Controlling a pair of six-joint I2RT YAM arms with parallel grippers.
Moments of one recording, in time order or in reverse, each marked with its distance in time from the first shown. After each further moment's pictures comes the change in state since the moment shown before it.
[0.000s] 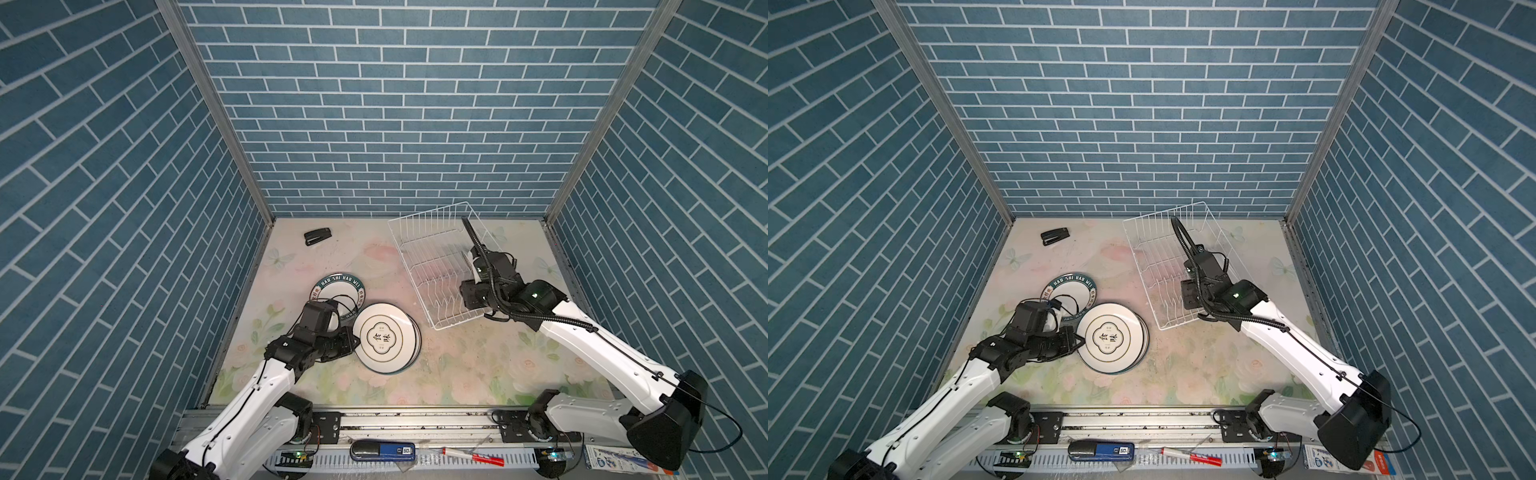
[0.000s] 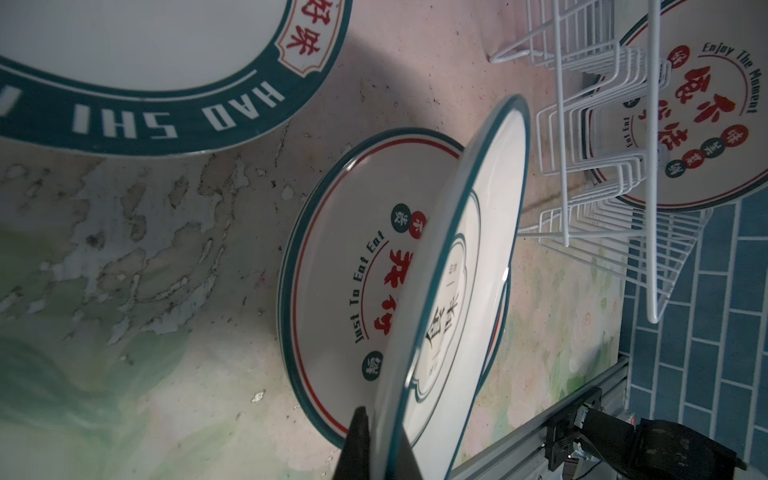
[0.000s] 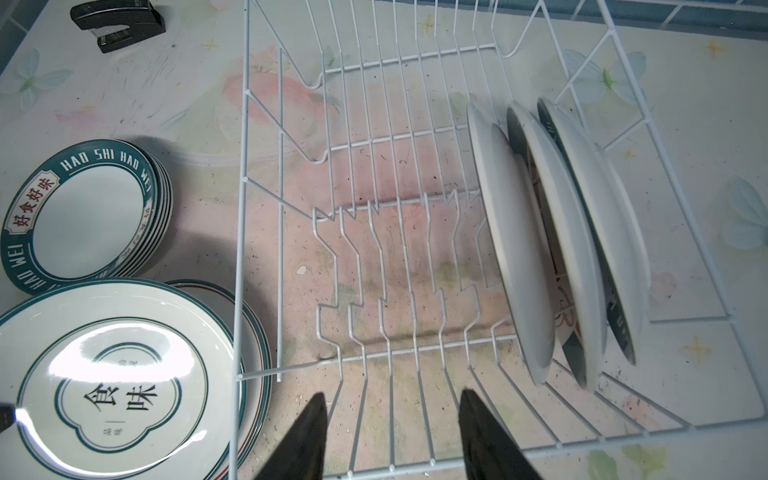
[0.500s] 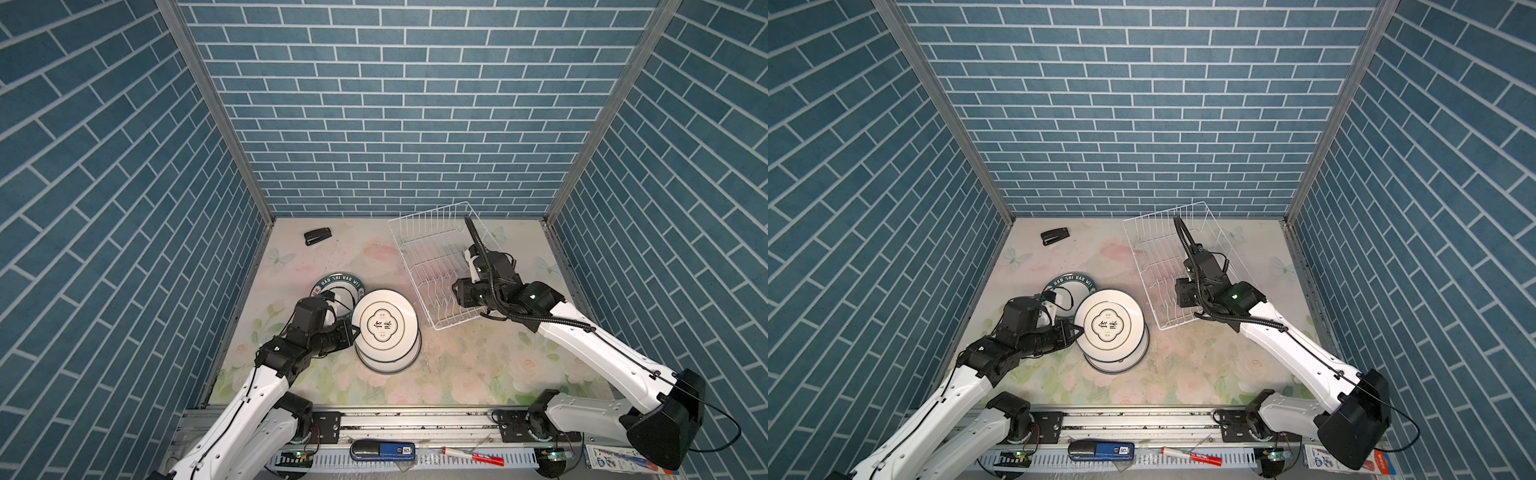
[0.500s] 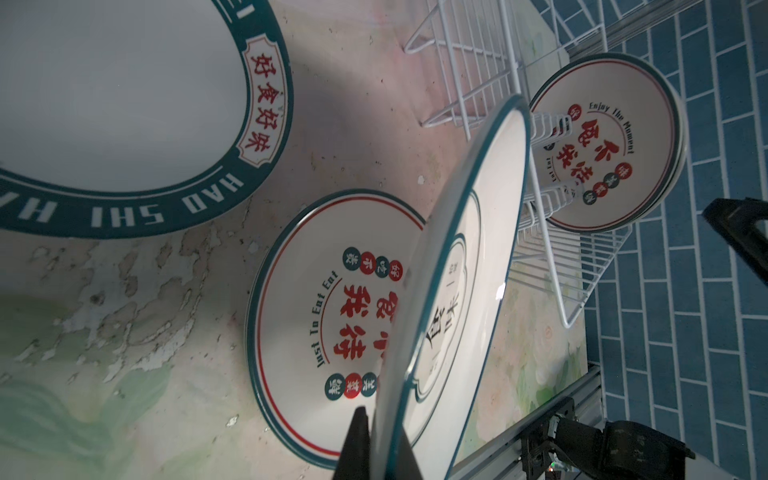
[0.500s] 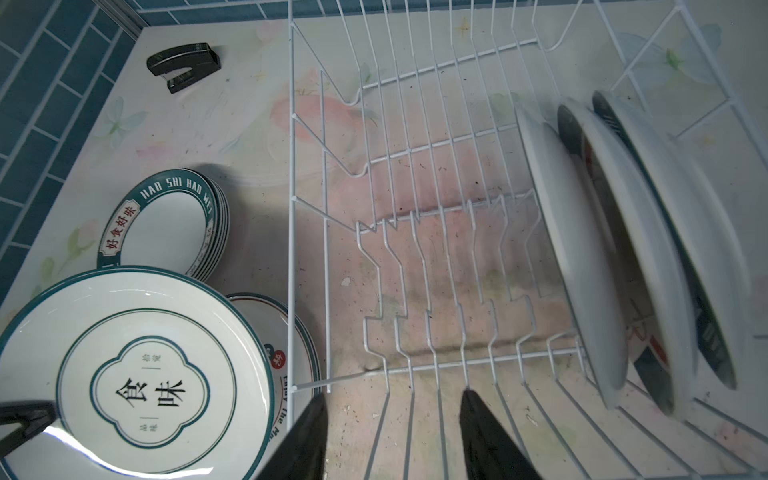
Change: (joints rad) left arm -0.003 -0.094 0.060 -0.018 -0.020 0.000; right arm 0.000 0.000 -0.018 0.073 -0.073 0.059
